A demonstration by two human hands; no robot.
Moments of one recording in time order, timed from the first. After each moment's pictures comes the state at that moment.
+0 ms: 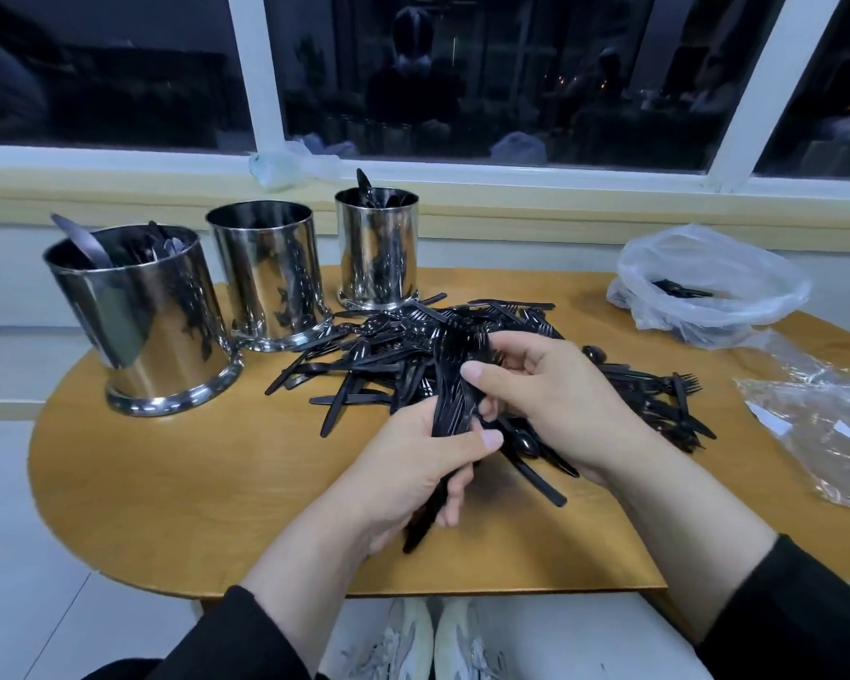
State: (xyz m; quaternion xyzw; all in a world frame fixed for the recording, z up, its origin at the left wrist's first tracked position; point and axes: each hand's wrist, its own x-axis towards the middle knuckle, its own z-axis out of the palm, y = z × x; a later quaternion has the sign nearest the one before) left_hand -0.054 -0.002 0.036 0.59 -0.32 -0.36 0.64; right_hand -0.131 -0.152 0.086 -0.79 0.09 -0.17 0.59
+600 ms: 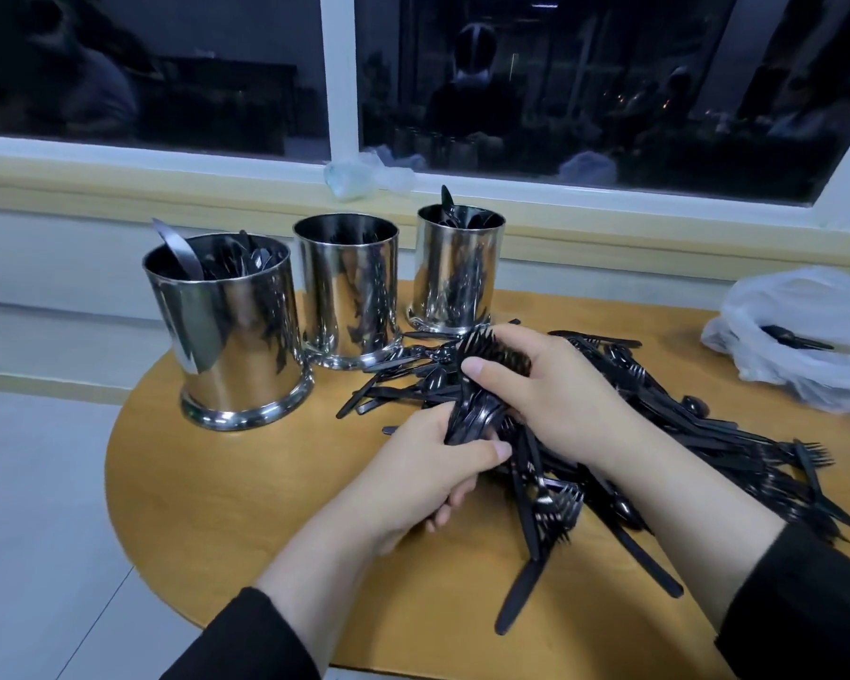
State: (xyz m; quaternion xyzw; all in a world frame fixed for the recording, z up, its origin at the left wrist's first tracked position) left_hand 0.018 0.032 0.035 0.69 -0.30 -0.29 0.59; right_hand -0.033 -0.131 0.091 -0.91 0.05 -0.16 0.38
